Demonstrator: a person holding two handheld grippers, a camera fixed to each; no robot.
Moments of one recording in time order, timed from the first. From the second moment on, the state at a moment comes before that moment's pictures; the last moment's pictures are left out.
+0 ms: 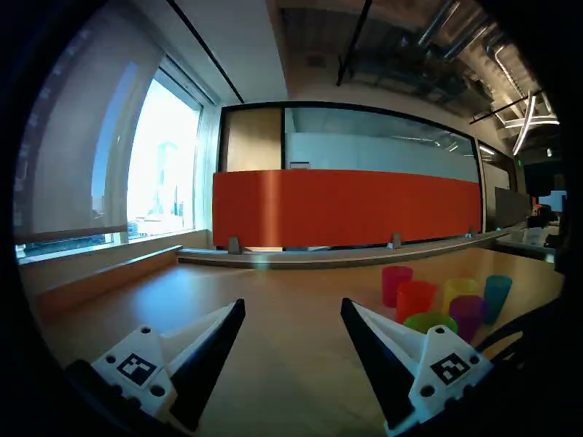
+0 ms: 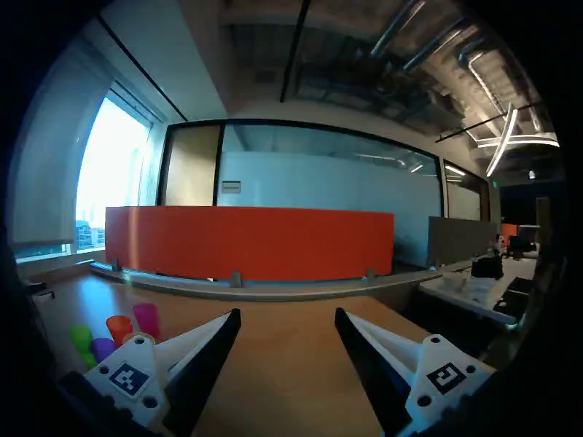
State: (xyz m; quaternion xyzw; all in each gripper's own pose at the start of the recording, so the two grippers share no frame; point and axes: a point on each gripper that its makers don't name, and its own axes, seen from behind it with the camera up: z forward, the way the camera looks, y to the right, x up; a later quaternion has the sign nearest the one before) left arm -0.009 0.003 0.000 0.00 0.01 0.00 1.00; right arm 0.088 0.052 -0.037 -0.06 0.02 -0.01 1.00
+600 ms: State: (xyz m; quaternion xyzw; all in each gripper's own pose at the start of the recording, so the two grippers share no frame) left arm -0.009 0.003 0.000 0.00 0.01 0.00 1.00; right arm 0.067 0.049 -0.026 -0.02 0.05 0.04 1.00
